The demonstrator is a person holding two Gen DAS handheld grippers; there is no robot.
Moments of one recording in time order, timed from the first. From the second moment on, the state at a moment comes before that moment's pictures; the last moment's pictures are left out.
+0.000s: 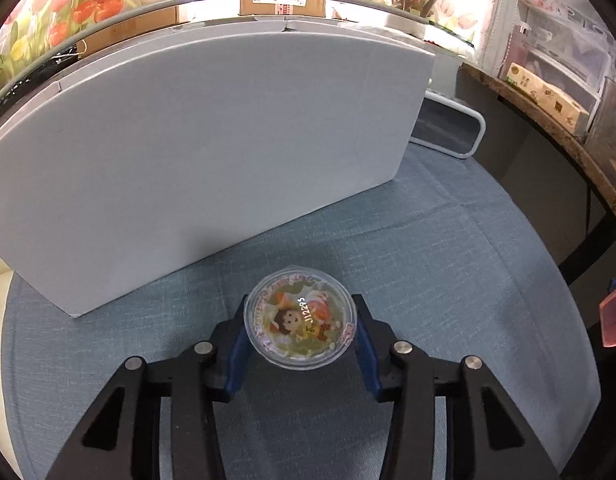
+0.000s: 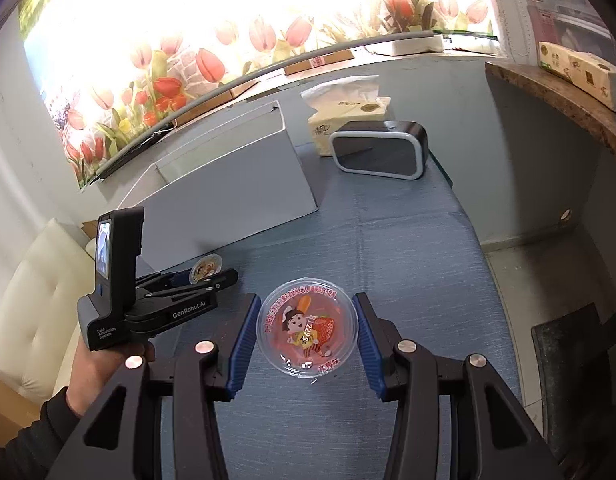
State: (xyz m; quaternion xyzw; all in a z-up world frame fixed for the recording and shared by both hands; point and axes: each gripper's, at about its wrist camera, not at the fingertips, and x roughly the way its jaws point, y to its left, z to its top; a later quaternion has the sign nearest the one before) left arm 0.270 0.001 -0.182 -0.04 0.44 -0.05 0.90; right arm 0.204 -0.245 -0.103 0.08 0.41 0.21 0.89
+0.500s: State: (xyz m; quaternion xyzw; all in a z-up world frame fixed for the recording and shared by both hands) left arm 0.180 0.019 -0.107 -0.06 0.36 -0.09 0.93; right arm 0.212 -0.187 -0.092 0.05 0.39 0.27 0.88
